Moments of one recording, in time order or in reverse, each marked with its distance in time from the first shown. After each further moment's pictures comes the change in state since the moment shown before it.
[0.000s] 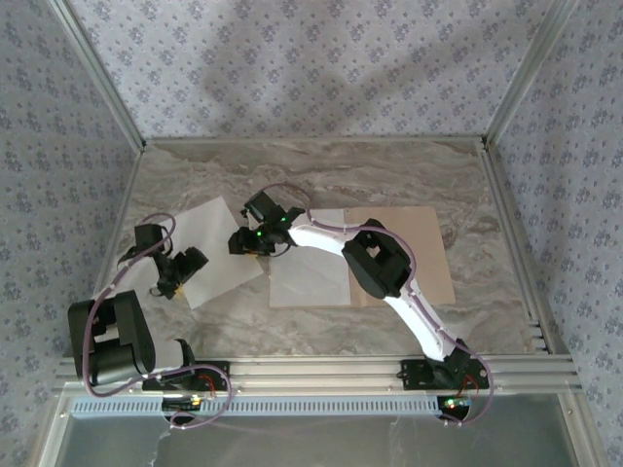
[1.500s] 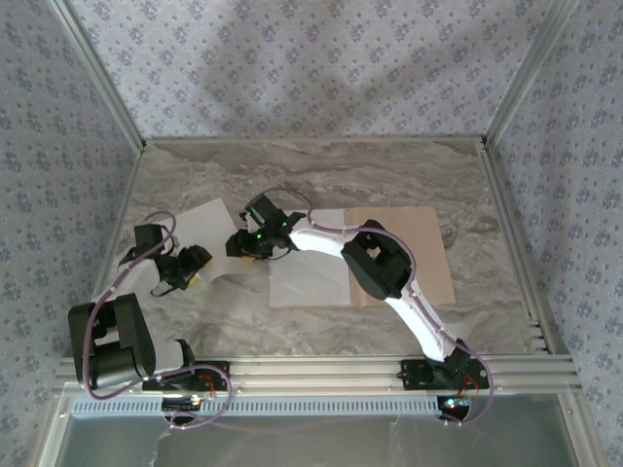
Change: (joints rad) left arm -0.001 -0.019 -0.018 0.067 0.195 -0.040; right arm 0.009 -0.016 -0.067 0.110 -0.066 0.060
